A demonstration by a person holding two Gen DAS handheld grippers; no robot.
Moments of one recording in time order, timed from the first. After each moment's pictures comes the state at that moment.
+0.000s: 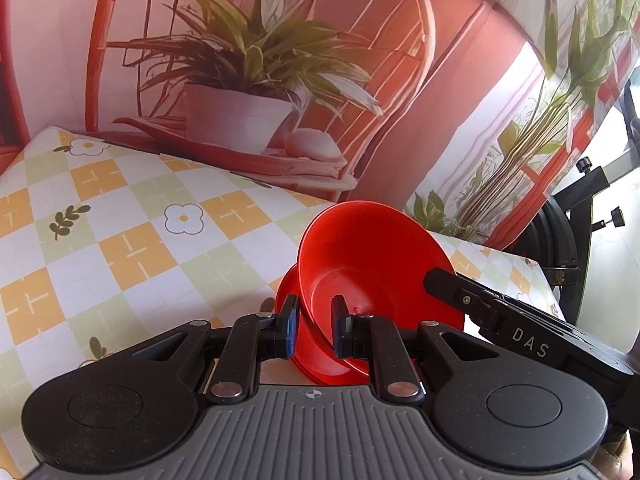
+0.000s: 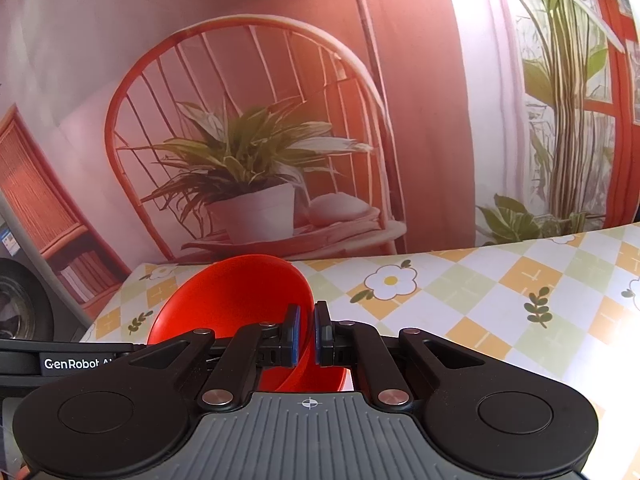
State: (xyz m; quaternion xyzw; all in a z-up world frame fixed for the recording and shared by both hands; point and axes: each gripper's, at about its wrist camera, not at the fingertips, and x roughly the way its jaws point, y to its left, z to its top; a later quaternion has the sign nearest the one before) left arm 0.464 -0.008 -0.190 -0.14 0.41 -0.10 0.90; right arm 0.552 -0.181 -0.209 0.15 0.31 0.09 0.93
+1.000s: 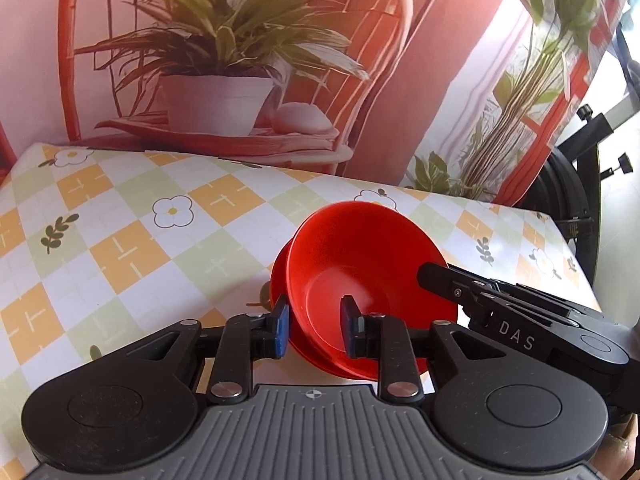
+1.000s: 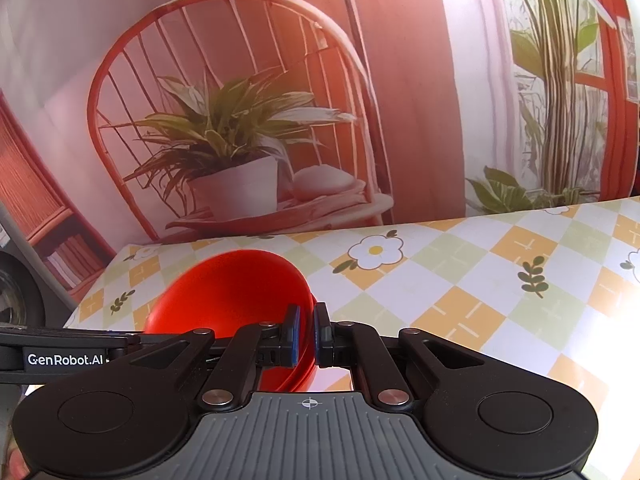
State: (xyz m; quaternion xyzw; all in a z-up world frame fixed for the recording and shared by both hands) left arm 0.472 -0.027 -0.194 -0.07 0.44 -0.12 0.89; right arm 0.550 -0.184 -0.231 0.15 0.33 0.08 0.93
